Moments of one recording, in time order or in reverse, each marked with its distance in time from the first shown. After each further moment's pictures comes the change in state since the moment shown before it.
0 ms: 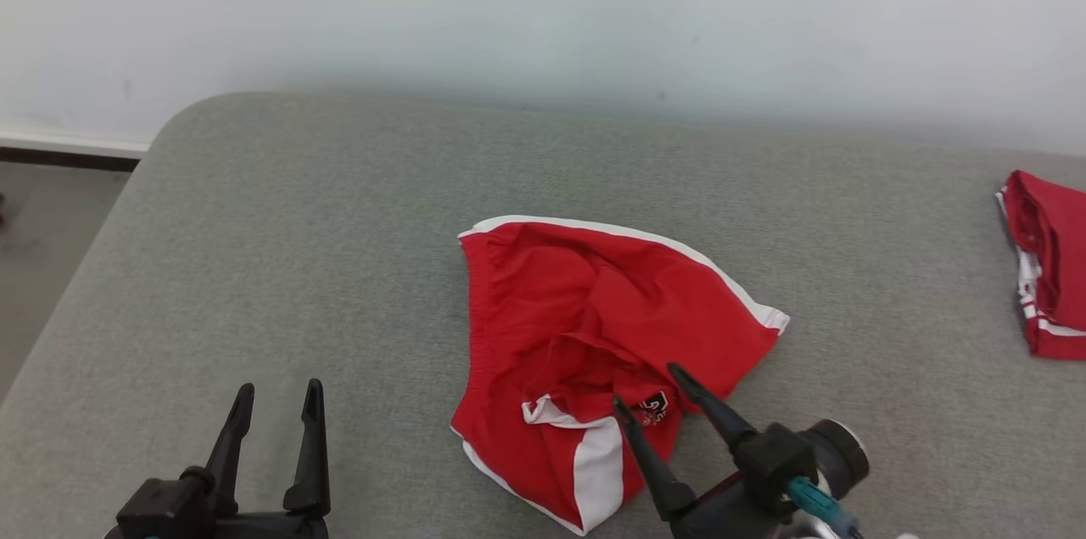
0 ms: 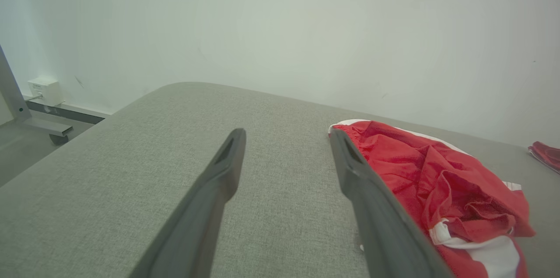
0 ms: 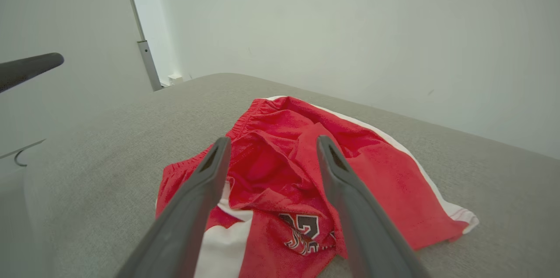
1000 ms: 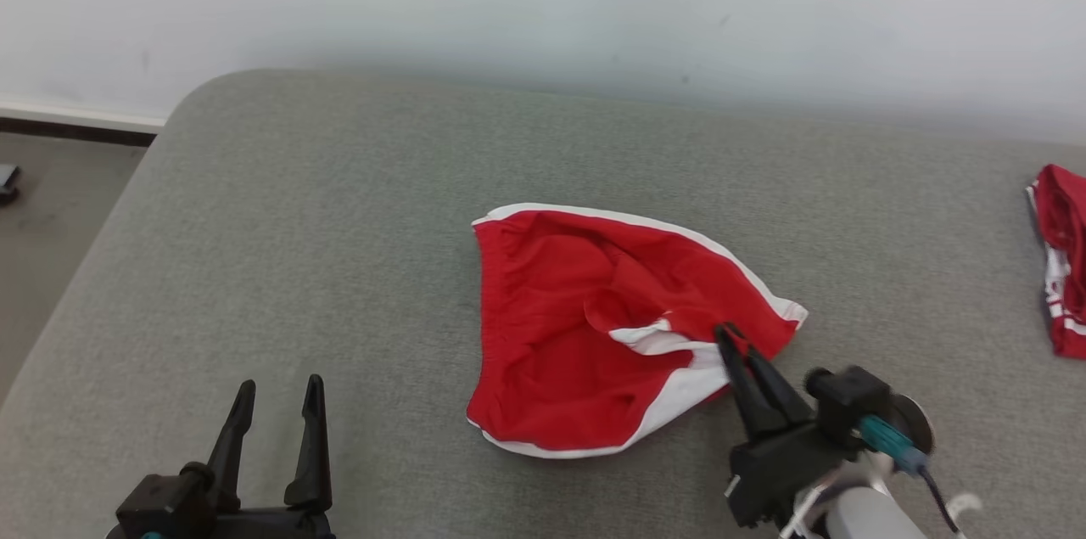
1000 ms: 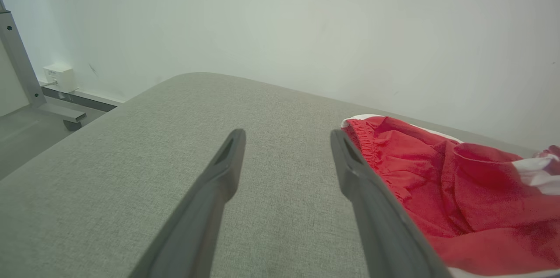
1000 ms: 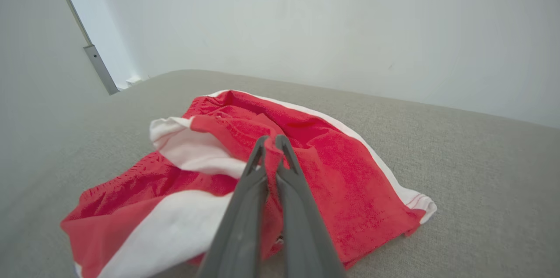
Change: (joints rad) left arm -0.012 0.000 -0.010 0.010 -0.023 0.009 0.000; right arm -0.131 0.014 -0.120 0.191 0.063 0.000 0.002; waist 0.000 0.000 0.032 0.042
